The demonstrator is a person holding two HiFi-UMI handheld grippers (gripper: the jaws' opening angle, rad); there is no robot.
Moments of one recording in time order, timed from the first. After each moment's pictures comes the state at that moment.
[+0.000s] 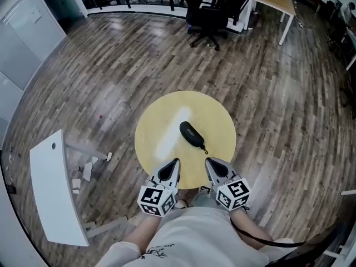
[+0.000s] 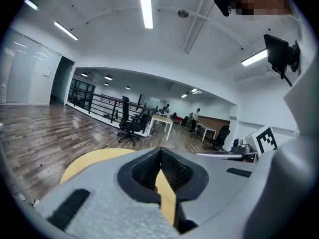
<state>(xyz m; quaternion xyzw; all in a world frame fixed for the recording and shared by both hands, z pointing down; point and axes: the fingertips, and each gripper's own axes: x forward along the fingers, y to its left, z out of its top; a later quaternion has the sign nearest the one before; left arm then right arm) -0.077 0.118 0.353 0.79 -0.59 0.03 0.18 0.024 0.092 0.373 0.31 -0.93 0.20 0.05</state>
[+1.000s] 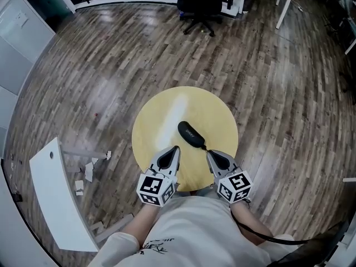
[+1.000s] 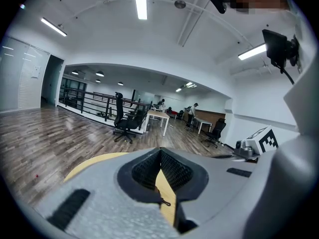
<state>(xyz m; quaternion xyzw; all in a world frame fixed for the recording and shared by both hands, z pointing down) -0.098 0.033 0.364 0.81 -0.55 0.07 0.18 0.011 0.030 0.402 0.34 -0.91 0.23 0.07</state>
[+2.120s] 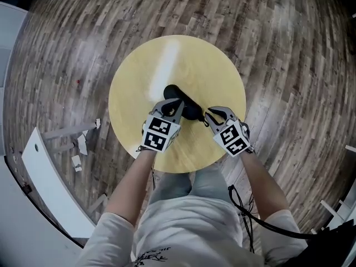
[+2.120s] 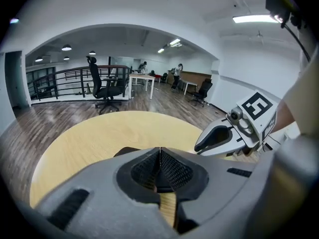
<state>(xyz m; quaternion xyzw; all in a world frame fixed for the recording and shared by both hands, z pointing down) -0.076 -0.079 0.601 0.83 -0.42 0.28 0.23 0.009 -0.047 0.633 0.21 -0.91 0.11 0.35</state>
